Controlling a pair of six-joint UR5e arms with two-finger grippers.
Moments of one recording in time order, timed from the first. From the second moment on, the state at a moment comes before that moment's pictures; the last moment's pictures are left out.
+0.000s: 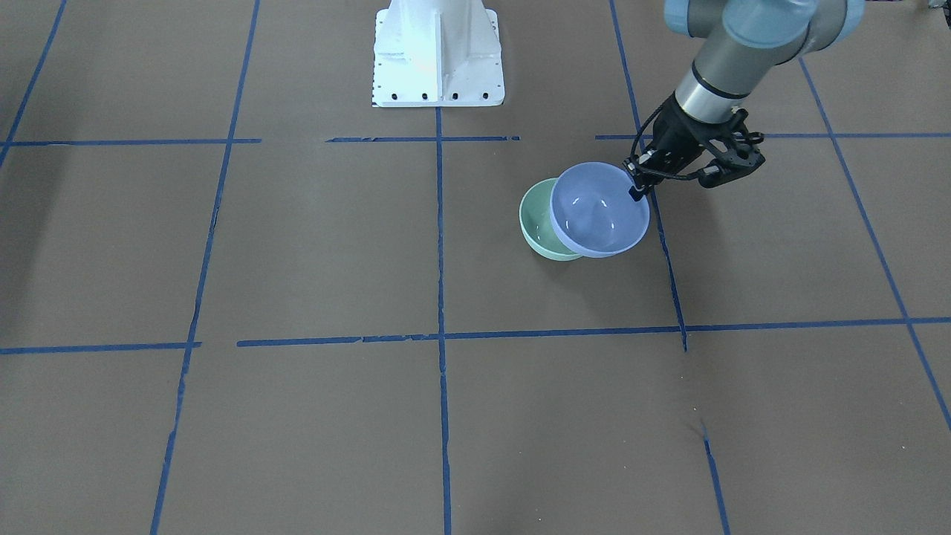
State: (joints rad) left arm -0.71 -1.86 -2.01 -1.67 -2.04 -1.52; right arm 1.58 -1.62 1.64 -1.63 2.28 0.02
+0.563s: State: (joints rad) left arm -0.67 -1.88 -1.97 -1.66 -2.00 -1.55; right arm 1.58 -1.62 1.64 -1.63 2.28 0.02
